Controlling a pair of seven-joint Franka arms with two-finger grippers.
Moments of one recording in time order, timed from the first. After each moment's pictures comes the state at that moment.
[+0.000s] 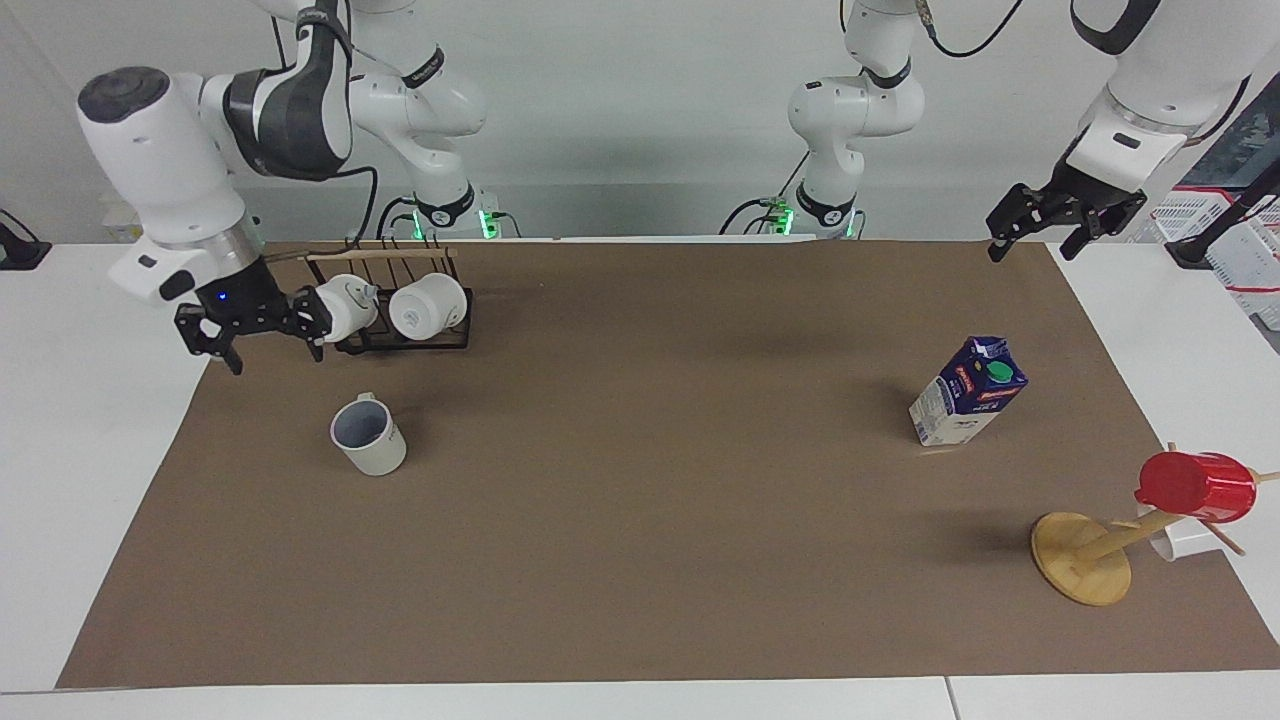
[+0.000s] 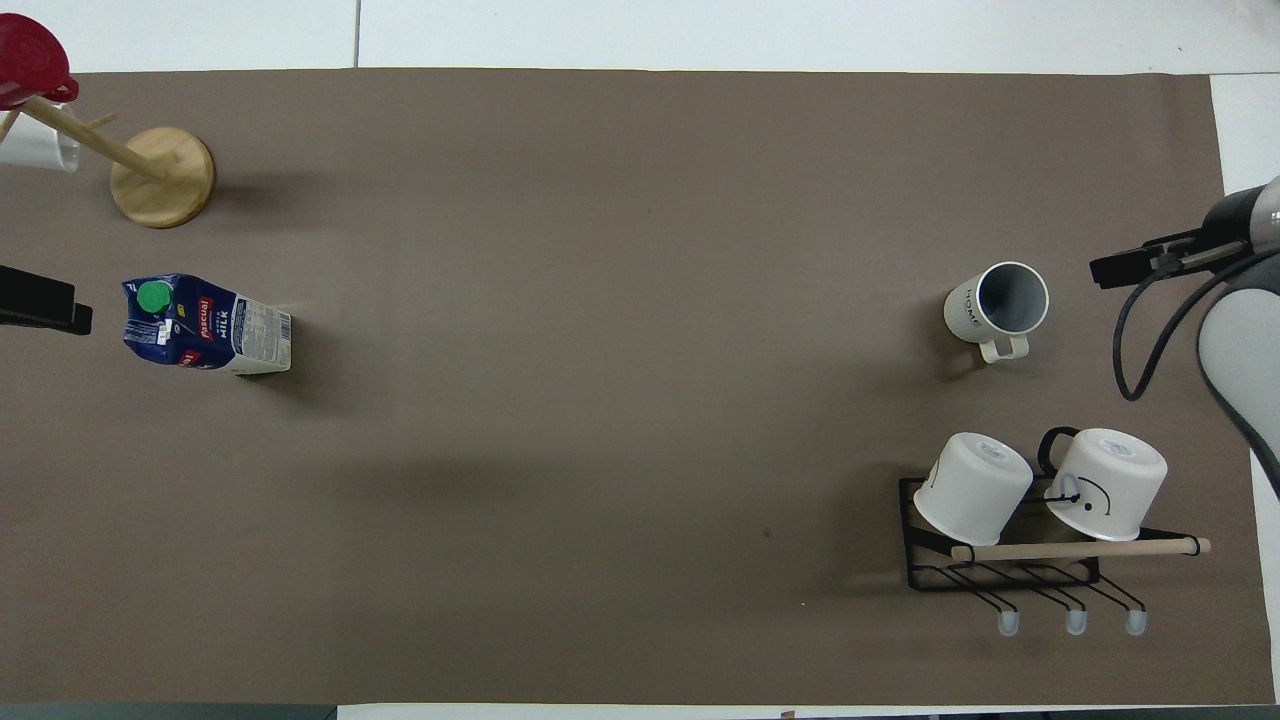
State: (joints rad) left arm -0.02 -0.05 0.02 -1.57 -0.01 1.51 0.05; right arm -0.11 0.06 -0.01 -1.87 0.01 2.08 -0.37
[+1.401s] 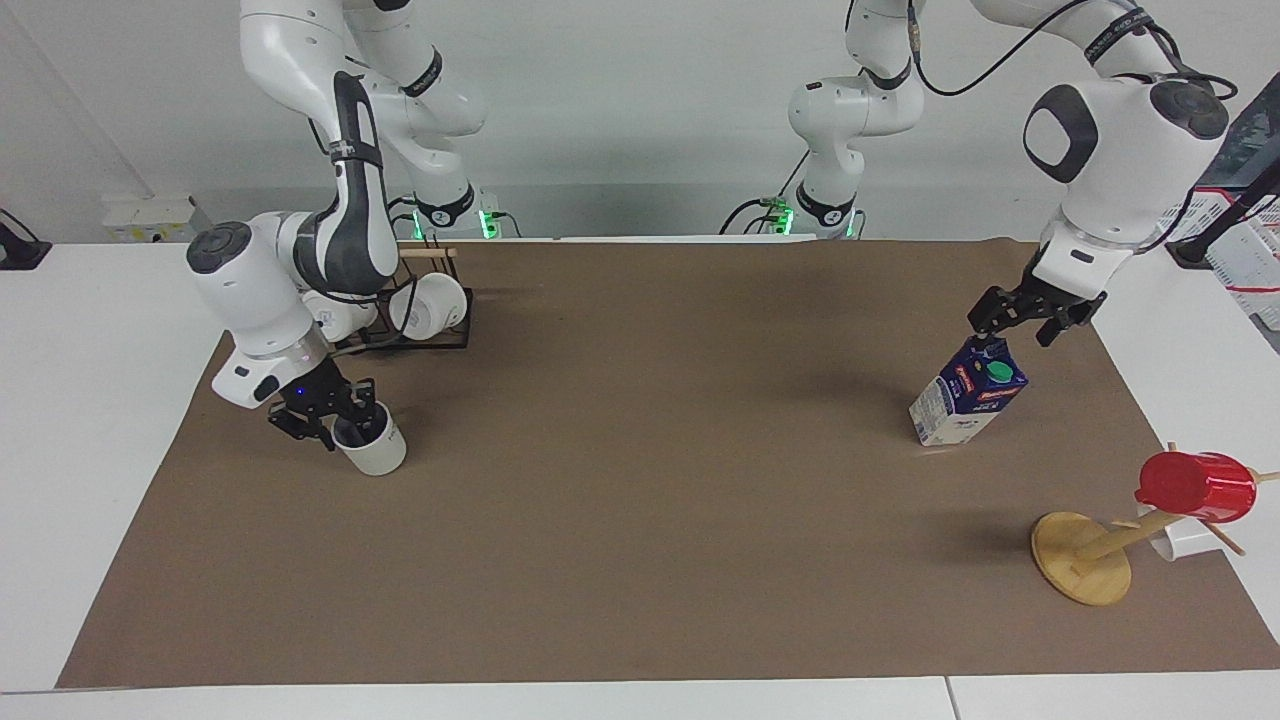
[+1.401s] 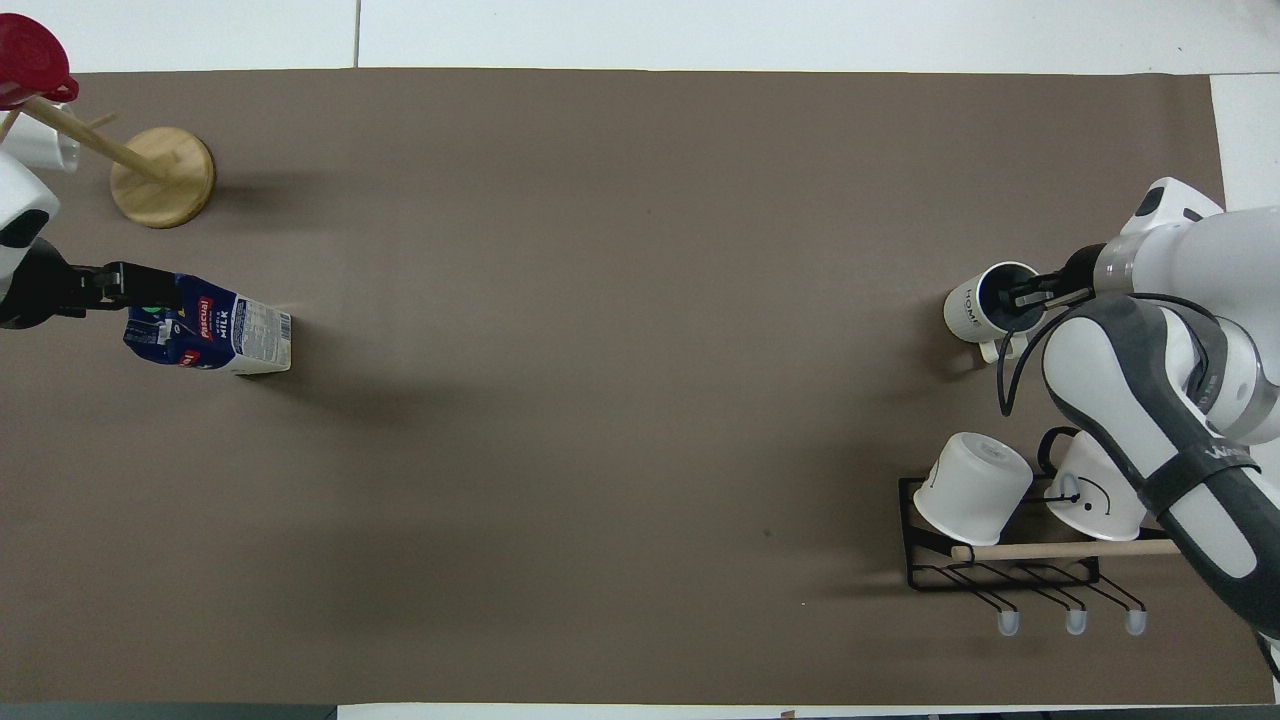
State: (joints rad) left arm 0.01 -0.01 0.02 -1.91 -0.01 1.98 0.05; right arm -0.08 0.18 -0.01 -2.09 0.13 2.42 -0.45
